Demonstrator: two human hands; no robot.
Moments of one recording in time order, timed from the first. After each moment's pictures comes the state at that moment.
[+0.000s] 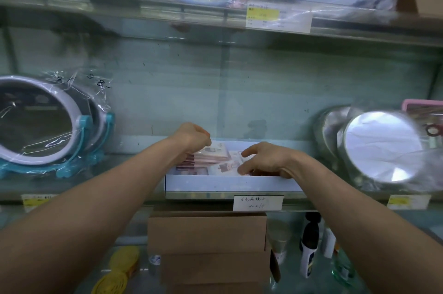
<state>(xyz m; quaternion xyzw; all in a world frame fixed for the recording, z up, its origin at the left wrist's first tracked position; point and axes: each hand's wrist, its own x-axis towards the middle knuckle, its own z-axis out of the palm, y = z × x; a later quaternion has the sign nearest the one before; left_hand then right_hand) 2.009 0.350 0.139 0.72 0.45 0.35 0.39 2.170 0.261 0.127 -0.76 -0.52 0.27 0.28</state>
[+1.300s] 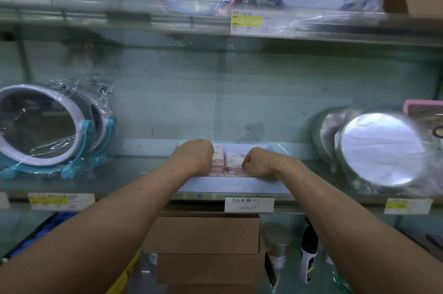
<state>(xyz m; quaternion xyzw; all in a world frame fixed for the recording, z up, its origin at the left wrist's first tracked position) 2.032 0.342 0.116 0.86 0.49 0.09 -0.06 2.182 0.274 0.118 -0.80 -0.58 0.08 0.11</state>
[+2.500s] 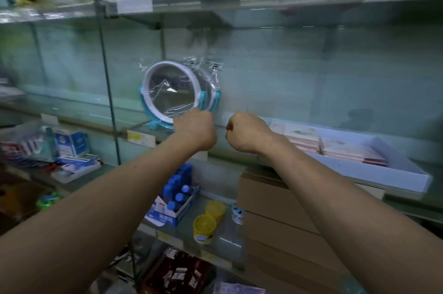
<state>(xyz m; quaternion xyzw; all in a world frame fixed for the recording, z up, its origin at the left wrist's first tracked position) 1.857 0.308 0.116 0.70 0.69 0.16 -0.12 1.976 0.290 0.125 -0.59 -0.78 -0.02 0.19</state>
